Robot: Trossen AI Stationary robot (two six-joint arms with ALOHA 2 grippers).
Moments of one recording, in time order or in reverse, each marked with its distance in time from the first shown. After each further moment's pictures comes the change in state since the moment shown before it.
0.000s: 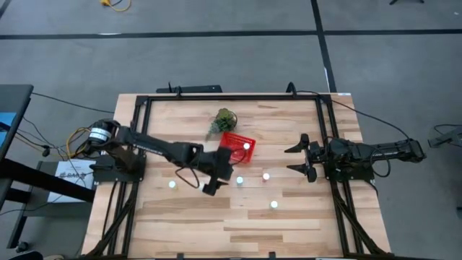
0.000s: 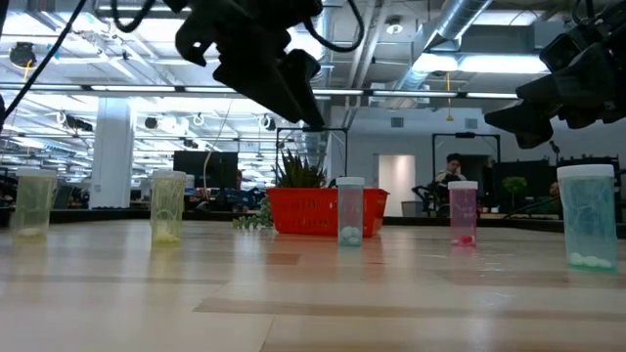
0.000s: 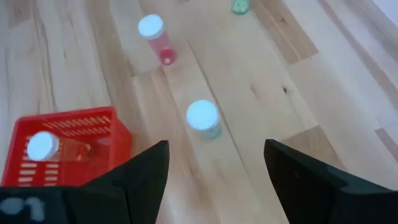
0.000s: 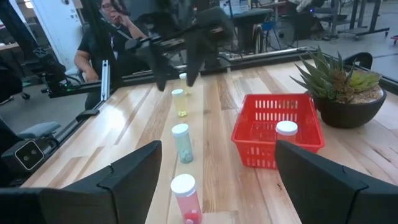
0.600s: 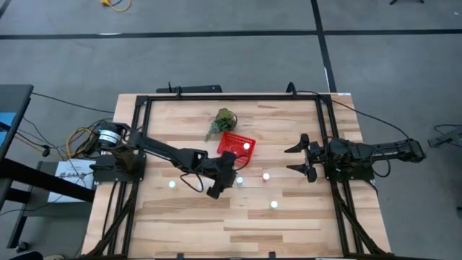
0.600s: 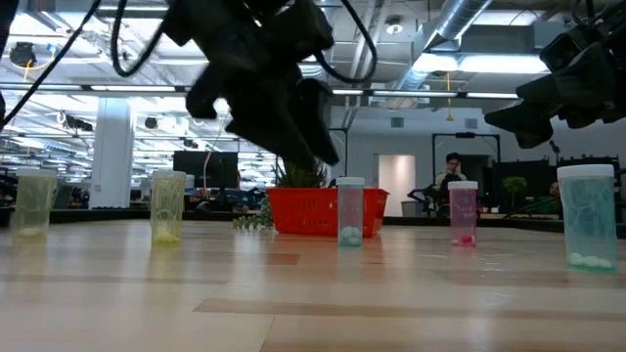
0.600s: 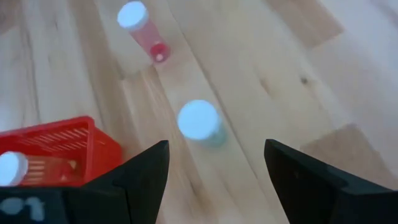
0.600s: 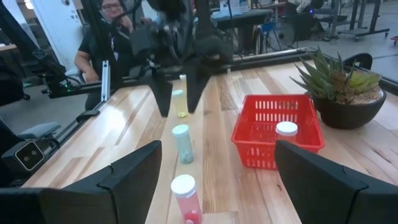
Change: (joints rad) left arm -0.008 0.106 -0.054 0.178 -0.037 0.076; right arm 0.000 0.002 0.000 0.000 0.000 0.000
